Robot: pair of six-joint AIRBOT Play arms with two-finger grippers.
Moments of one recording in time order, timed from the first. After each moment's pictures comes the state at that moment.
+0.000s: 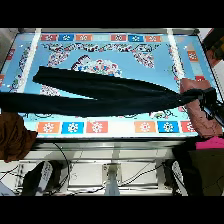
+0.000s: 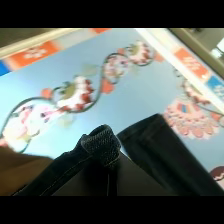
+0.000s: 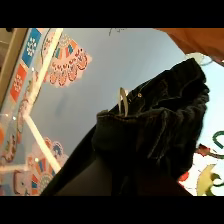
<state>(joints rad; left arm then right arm) 0.59 -0.80 0.71 1.09 -0.27 -1.45 -0.41 -0.61 0.68 -1.29 0.75 2.20</state>
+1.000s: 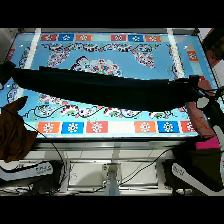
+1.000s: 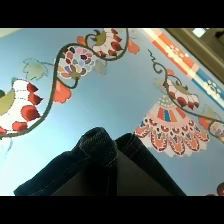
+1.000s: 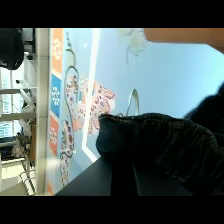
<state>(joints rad) 0.43 -1.41 1.12 1.17 -0.14 -1.61 -0.25 -1.13 0.74 -1.28 0.15 2.52</state>
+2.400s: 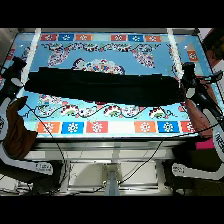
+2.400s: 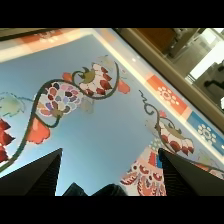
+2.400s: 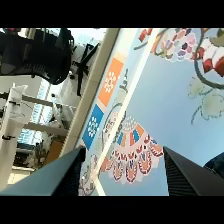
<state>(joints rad) 0.33 -1.64 1.20 1.09 0.25 -1.61 -0.18 -1.41 0.90 -1.32 -0.22 2.41</state>
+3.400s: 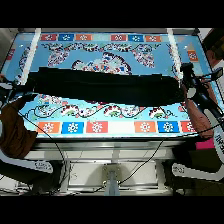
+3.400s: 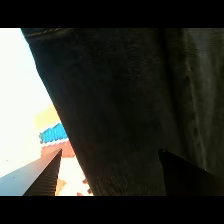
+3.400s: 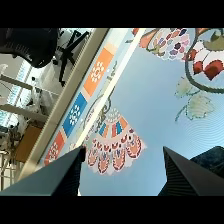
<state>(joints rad) 0.46 -1.68 1.20 0.96 -0.61 -1.76 -0.18 -1.40 0.90 -1.34 -0.17 2.28</state>
